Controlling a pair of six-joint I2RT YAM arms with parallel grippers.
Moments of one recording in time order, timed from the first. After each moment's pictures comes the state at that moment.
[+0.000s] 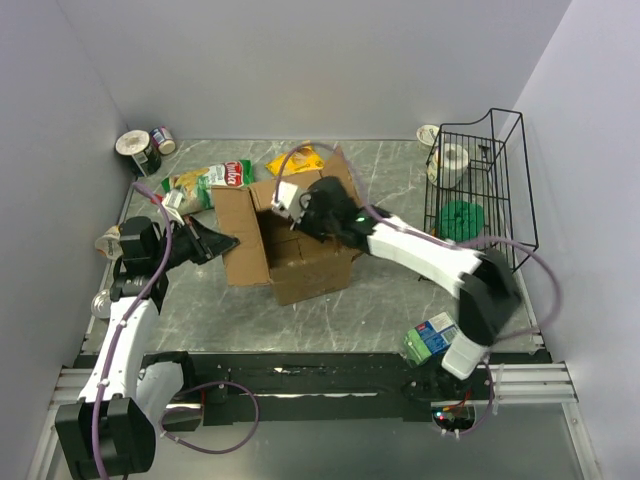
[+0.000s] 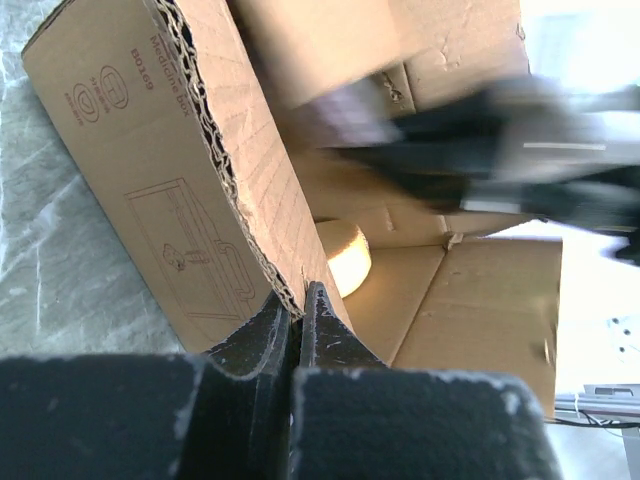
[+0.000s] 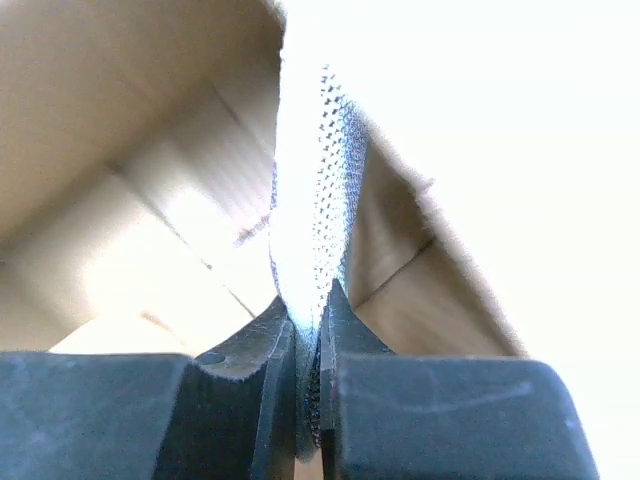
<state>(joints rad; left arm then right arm) 0.10 0.88 0.62 -0.08 0.87 -0.65 0.79 1.71 1.35 -0.31 -0.03 -0.48</state>
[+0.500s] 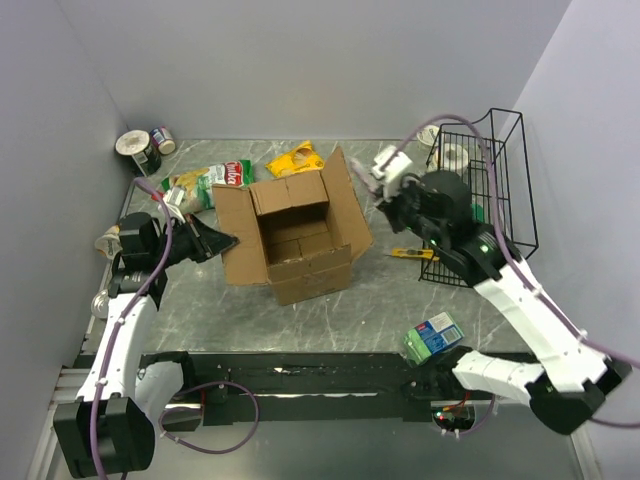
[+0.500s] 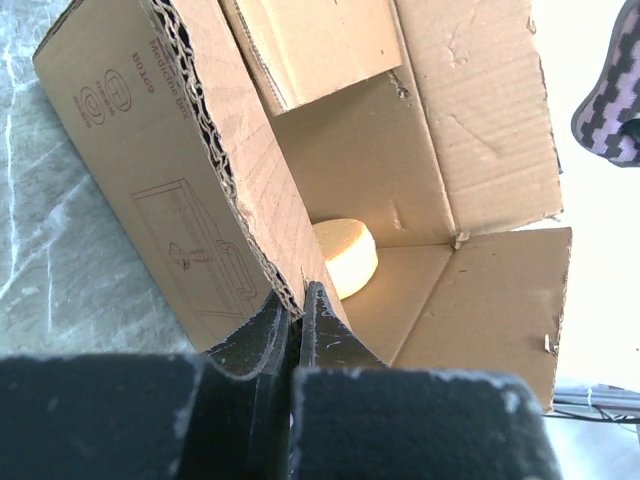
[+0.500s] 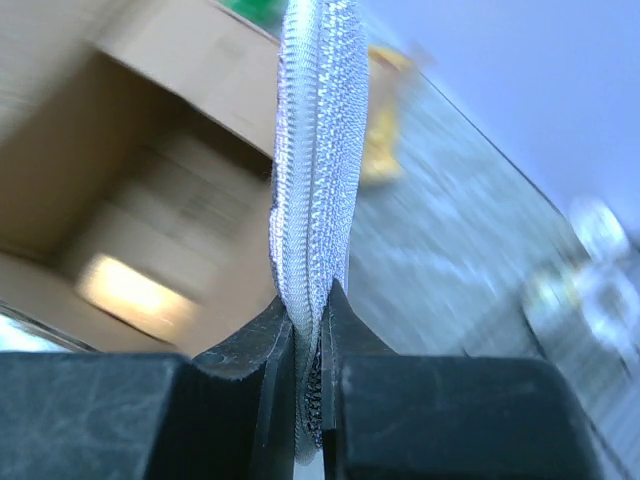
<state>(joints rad) 0.10 0.90 0.66 -0.13 0.86 -0.60 0.65 1.11 1.34 -0.57 0.03 -0.30</state>
